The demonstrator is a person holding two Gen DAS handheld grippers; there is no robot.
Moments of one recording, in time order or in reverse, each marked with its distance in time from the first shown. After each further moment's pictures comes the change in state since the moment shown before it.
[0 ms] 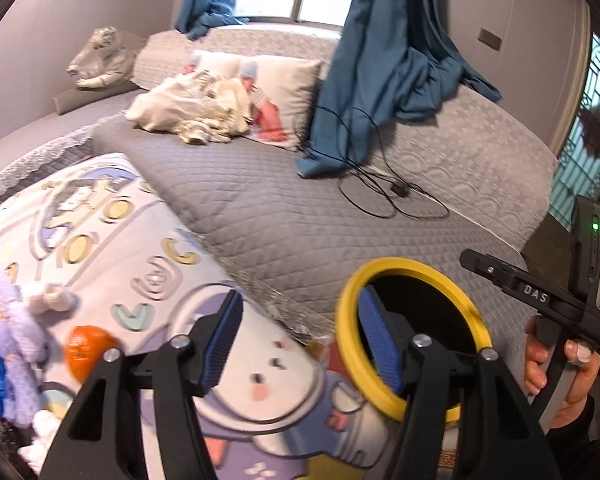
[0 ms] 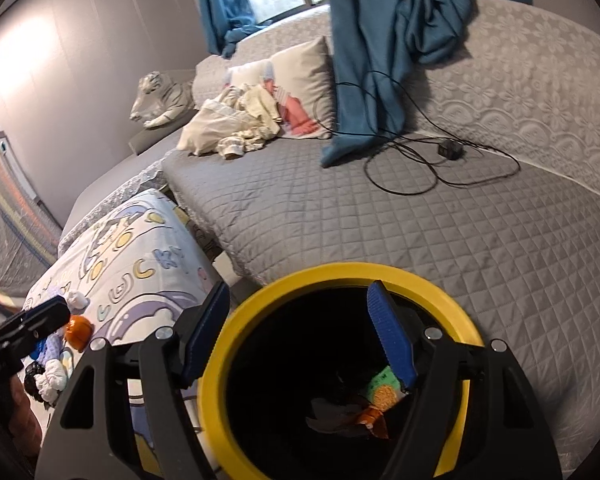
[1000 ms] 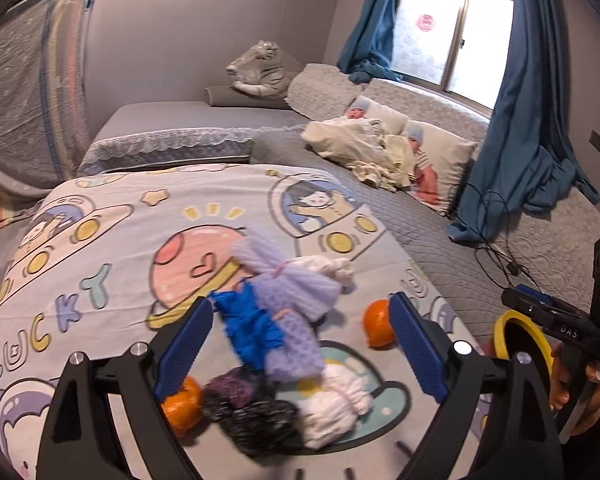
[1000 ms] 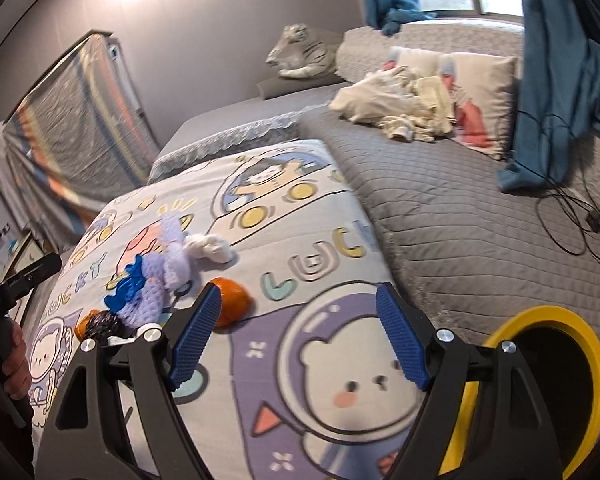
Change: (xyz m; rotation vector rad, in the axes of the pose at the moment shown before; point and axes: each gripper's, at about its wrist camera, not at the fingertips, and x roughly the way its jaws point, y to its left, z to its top) left arm -0.165 0.211 -0.069 -0.299 -0.159 0.359; right arm 0.043 0.243 -0.030 -0.350 0.098 0.316
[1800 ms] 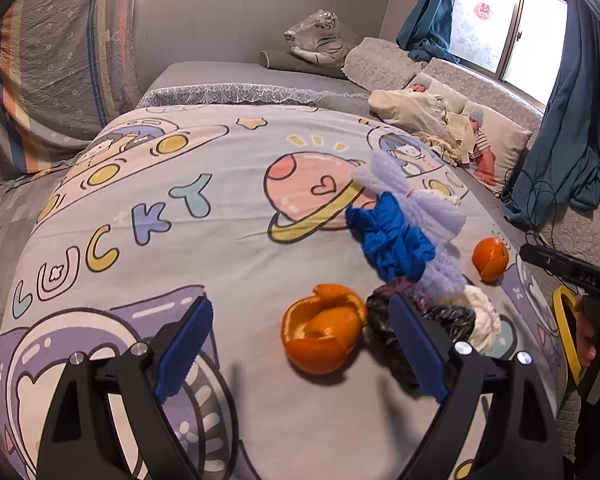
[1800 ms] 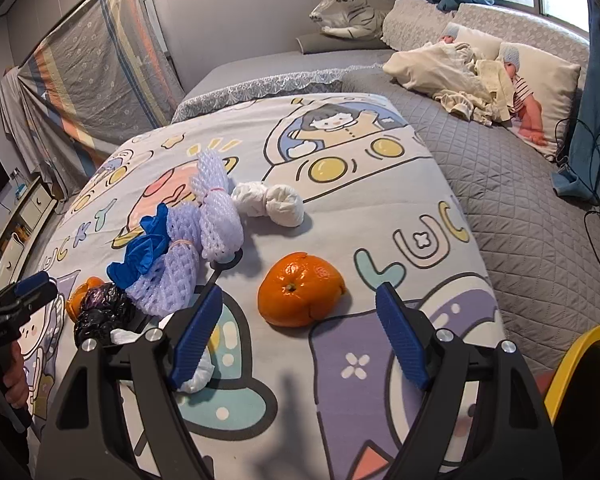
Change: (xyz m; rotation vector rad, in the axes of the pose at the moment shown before) left arm 0.005 0.107 -0.069 -0.094 0.111 0.121; right arm 0.086 0.073 -0.011 -0.112 0.155 0.039
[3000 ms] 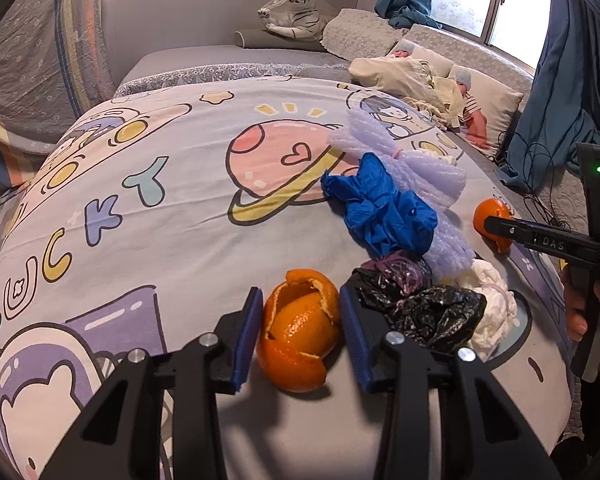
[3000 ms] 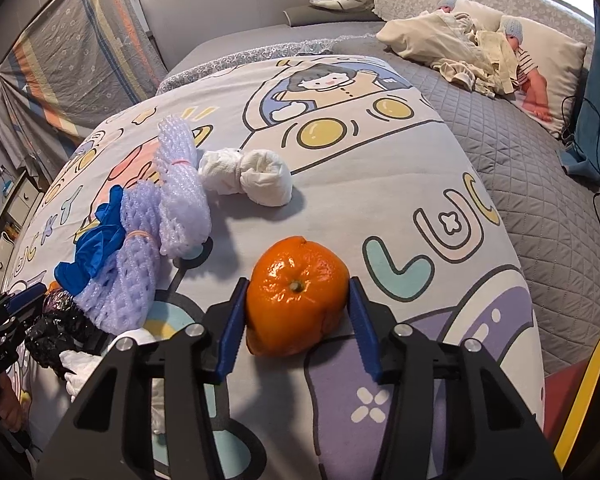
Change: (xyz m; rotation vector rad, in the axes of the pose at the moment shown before) left arm 0.038 -0.023 0.000 0.084 0.084 -0.020; right arm 0.057 -0.004 0.002 0.023 0.087 -0.035
